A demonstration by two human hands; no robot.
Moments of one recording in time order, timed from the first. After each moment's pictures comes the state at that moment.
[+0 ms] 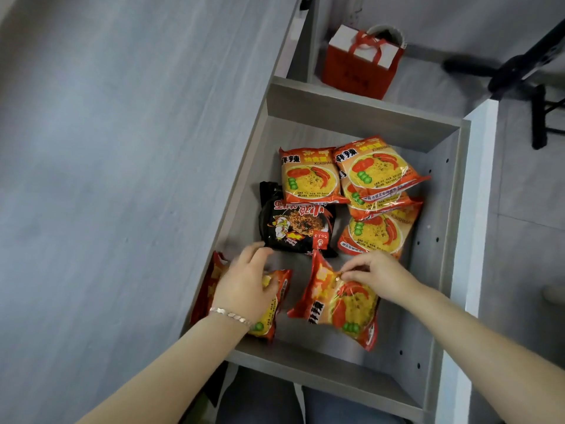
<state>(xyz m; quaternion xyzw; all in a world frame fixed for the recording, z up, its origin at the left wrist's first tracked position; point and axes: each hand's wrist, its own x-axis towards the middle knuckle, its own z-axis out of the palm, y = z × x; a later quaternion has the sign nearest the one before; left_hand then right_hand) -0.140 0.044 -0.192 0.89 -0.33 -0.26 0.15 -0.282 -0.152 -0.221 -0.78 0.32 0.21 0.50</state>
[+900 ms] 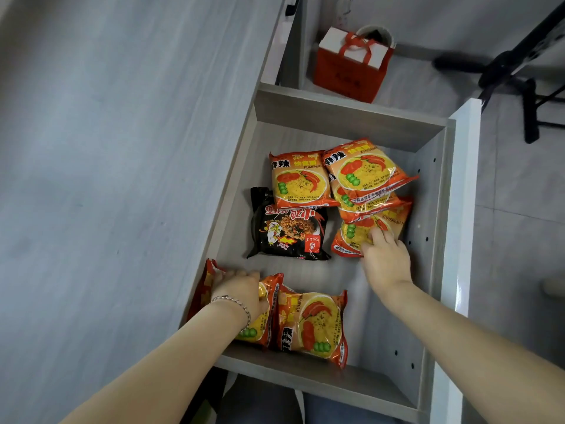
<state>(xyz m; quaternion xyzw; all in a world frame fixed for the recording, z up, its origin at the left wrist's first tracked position) -0.129 0.028 -0.208 0.80 -0.38 -0.40 -0.24 -0.286 -0.164 -0.254 -0.91 0.34 0.23 0.04</state>
